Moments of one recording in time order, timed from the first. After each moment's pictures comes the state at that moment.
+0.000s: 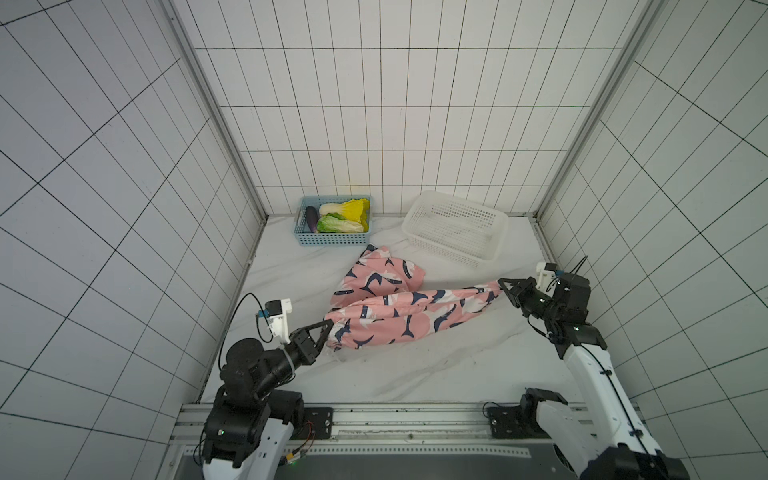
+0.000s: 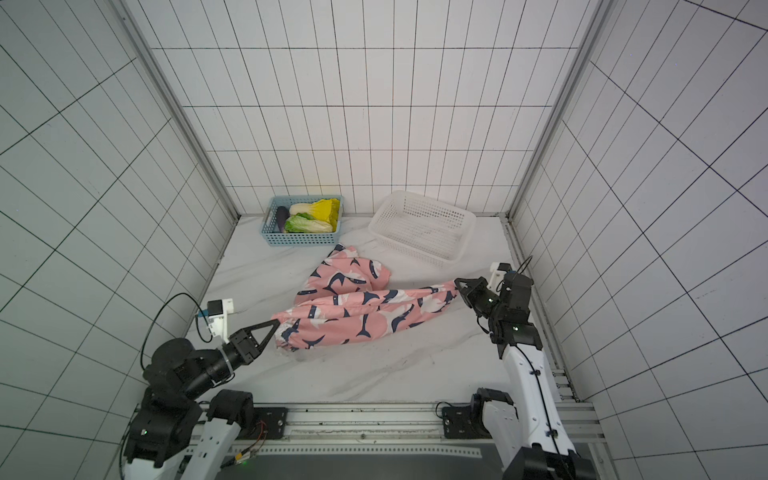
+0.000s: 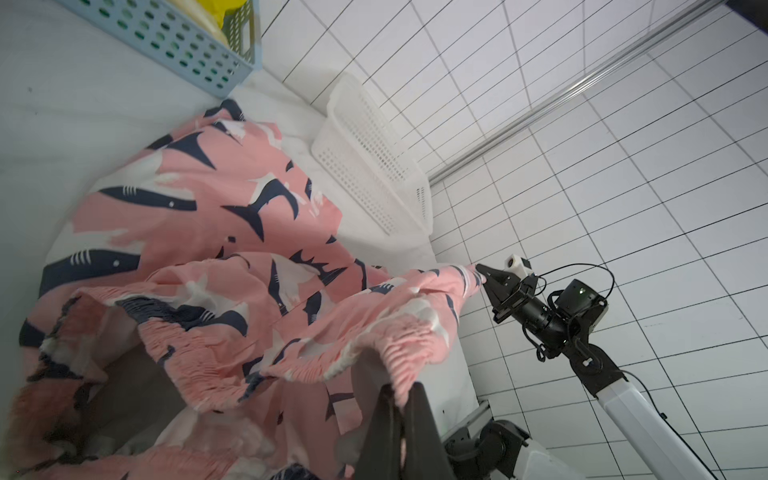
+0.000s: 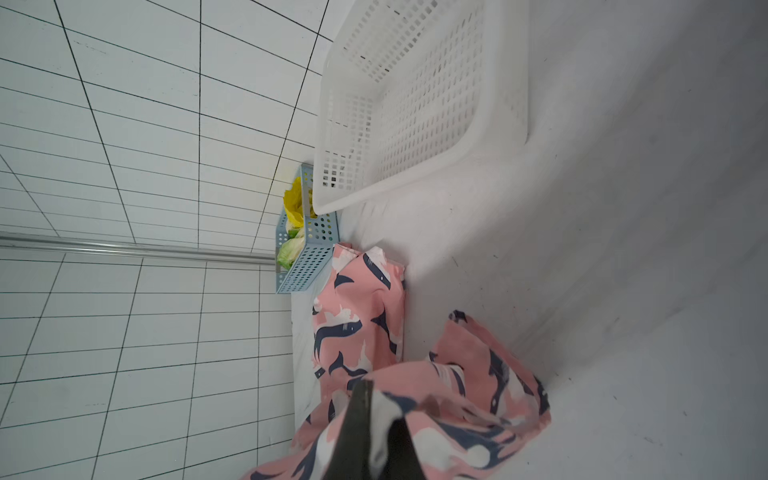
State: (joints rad) left arm -0.12 0.16 0.63 -0.77 0.60 -0.85; right arm -0.05 0.86 0.61 -0.24 -0.58 0.86
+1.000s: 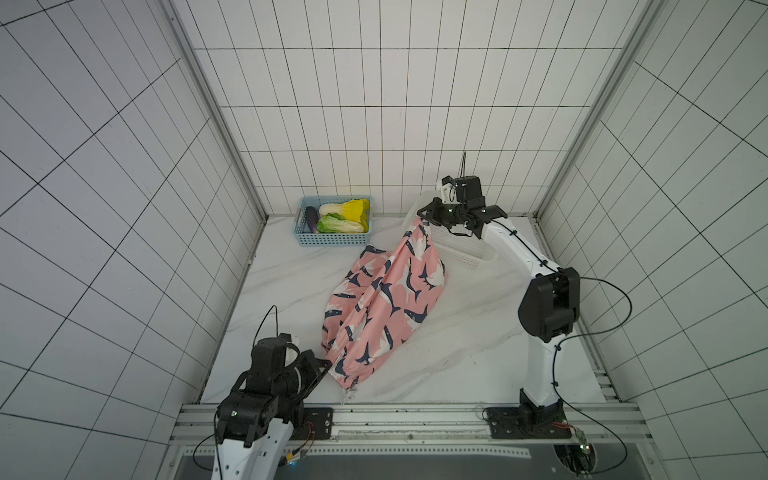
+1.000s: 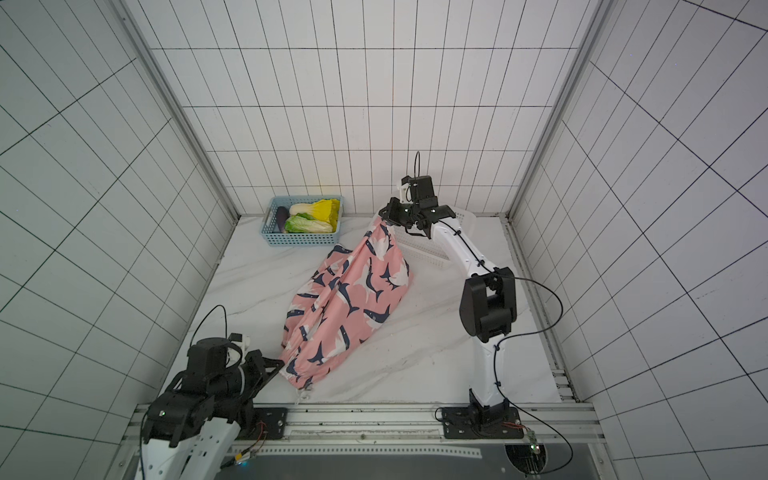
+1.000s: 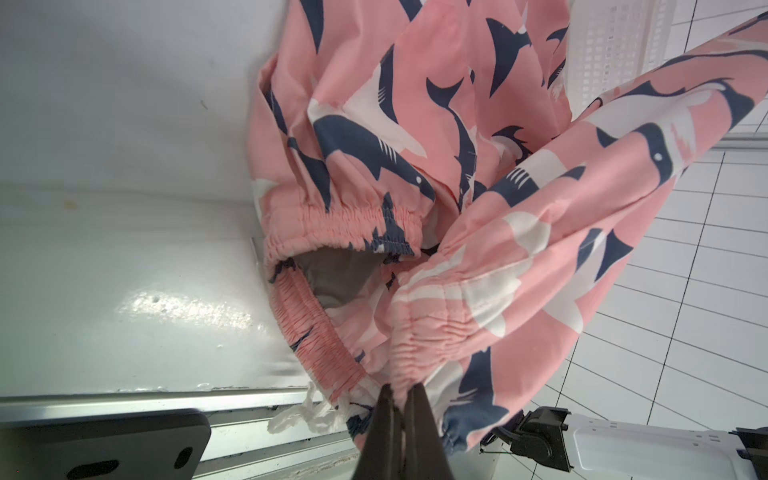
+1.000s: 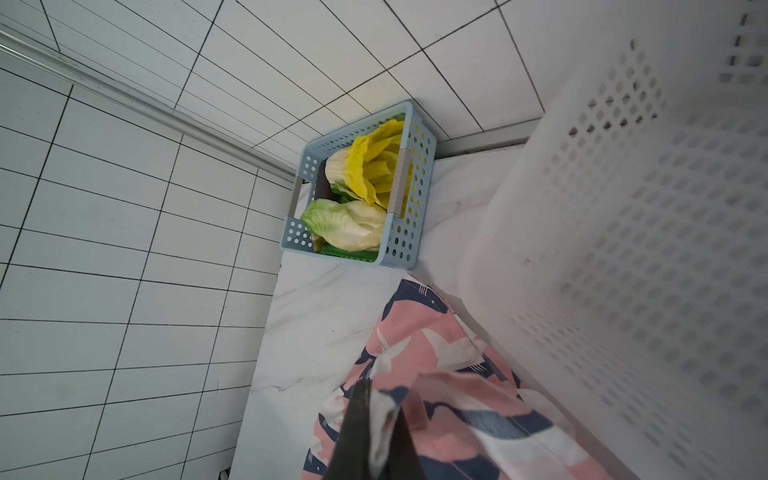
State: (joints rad) left arm -0.08 0.22 0.52 -1.20 0.51 -0.96; right arm 0.45 2.13 2.05 -0.48 -0.48 0.60
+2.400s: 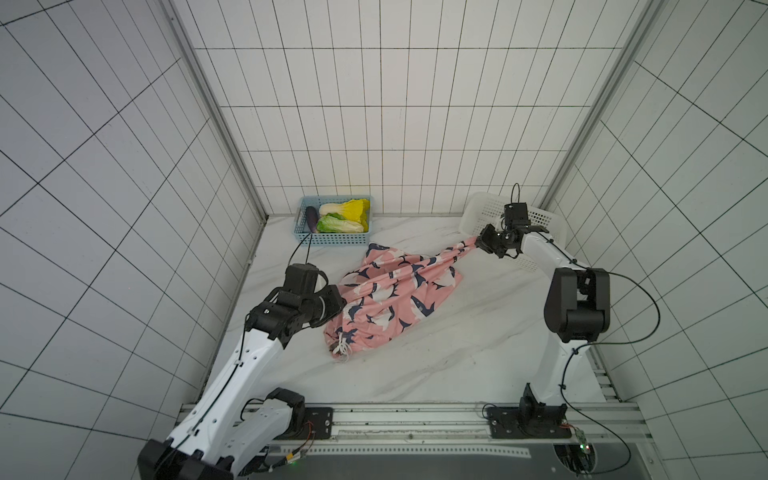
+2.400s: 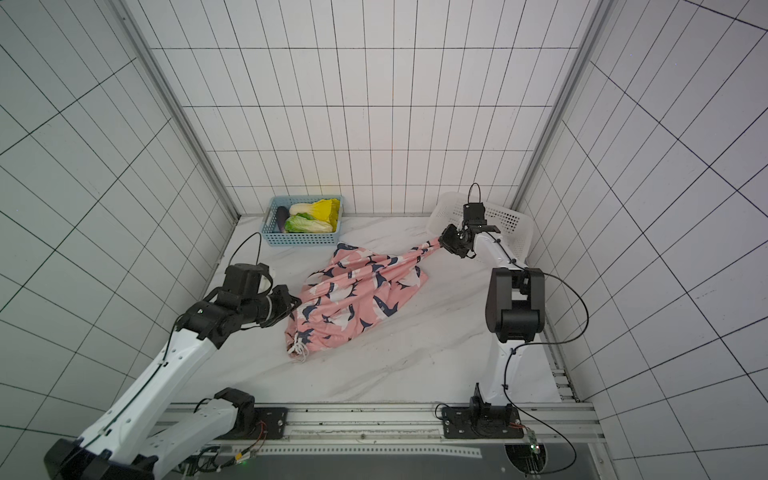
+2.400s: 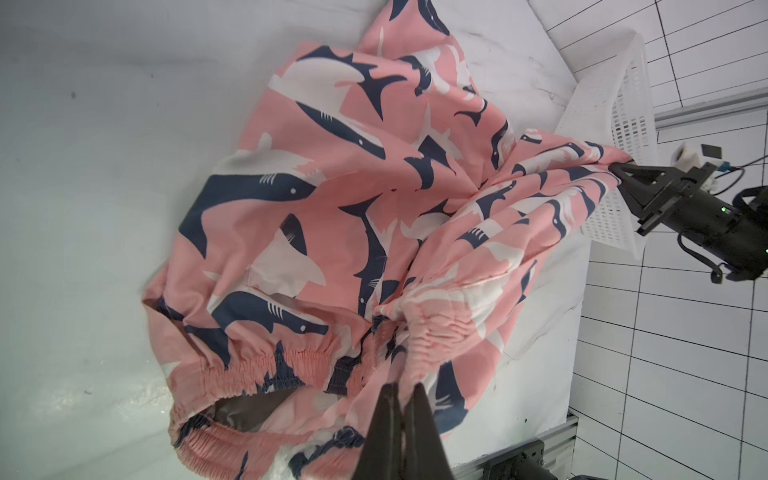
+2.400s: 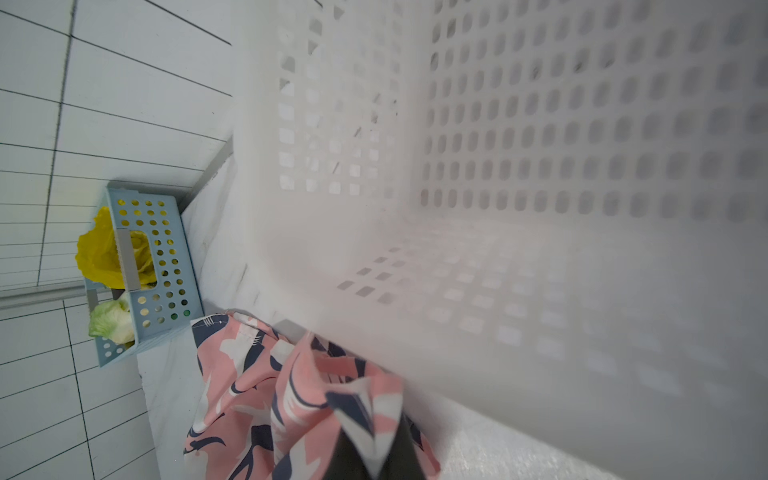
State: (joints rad) left arm -0.29 1.03 0.98 -0.78 0.26 -0.78; right arm 0.09 1.90 1.53 -0.49 -0.32 0.63
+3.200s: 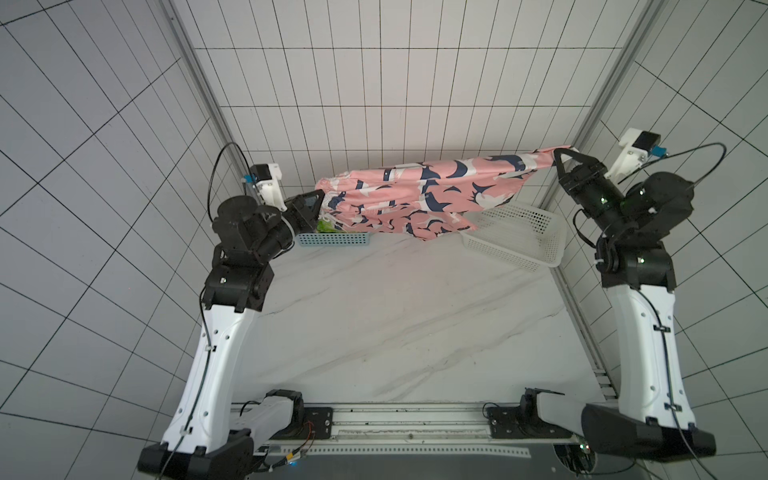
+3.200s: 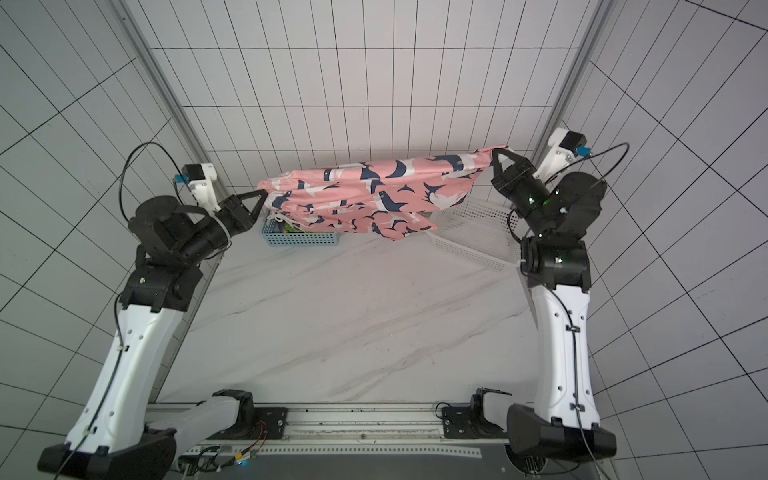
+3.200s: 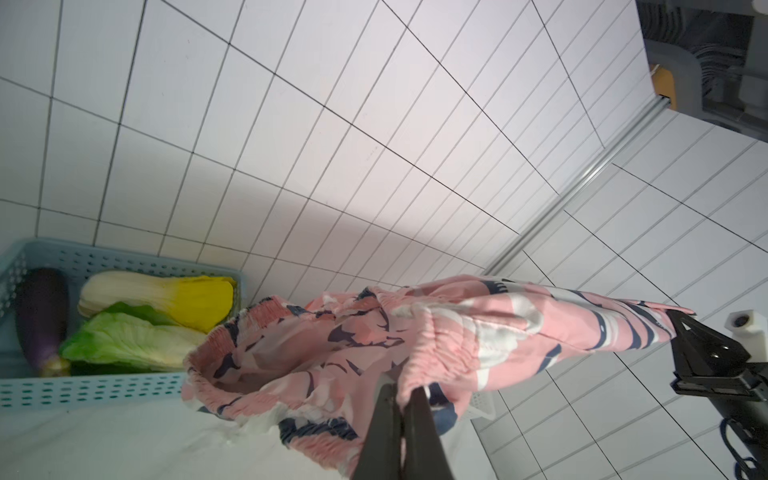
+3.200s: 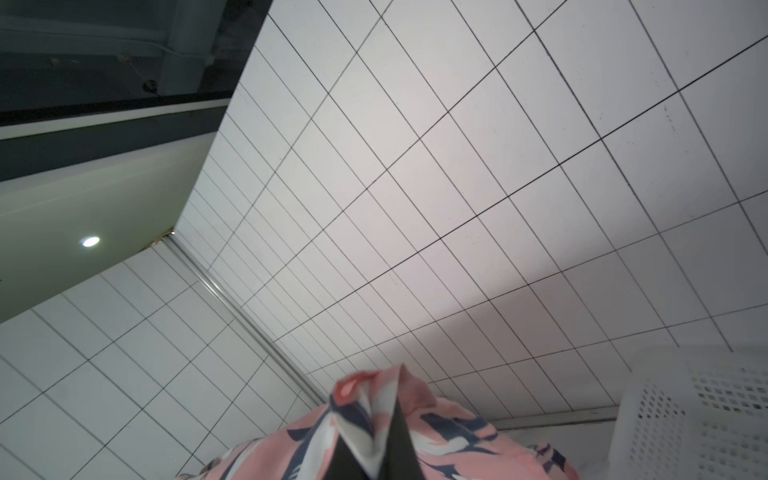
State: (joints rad) left arm -0.10 0.99 1.26 -0.32 0.44 -0.66; right arm -0.02 1.09 1.45 -0.11 -0.45 0.82
